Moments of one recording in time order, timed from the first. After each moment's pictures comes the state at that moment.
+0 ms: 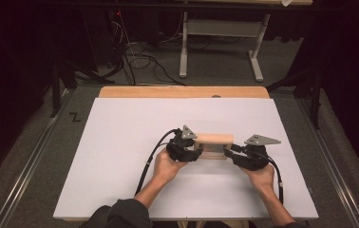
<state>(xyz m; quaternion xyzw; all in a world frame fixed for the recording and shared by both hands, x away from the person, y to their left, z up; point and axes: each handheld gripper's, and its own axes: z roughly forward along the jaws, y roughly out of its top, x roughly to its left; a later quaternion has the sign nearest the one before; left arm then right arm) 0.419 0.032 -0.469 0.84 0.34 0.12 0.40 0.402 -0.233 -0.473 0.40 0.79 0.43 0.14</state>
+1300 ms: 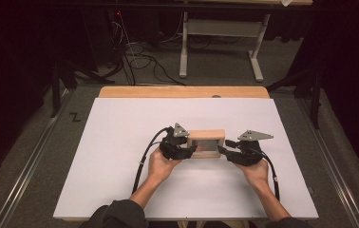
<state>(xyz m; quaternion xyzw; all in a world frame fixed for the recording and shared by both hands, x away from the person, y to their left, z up) 0.420 0.052 -0.467 0.82 0.36 0.13 0.41 0.414 -0.216 -0.469 0.38 0.80 0.43 0.14</state>
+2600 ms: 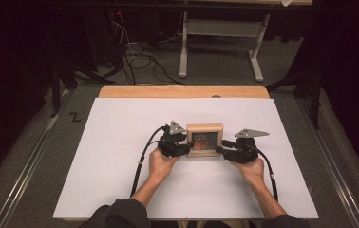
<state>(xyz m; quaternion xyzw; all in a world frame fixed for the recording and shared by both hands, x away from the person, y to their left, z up) 0.430 0.058 -0.475 0.80 0.40 0.14 0.44 0.425 -0.210 -0.477 0.41 0.80 0.43 0.11</state>
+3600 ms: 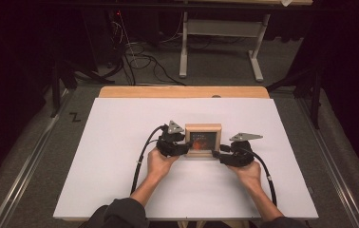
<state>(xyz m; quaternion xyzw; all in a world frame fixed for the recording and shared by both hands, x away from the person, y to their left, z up) 0.432 0.063 -0.475 0.80 0.40 0.13 0.43 0.418 -0.199 -0.488 0.42 0.81 0.40 0.11</state>
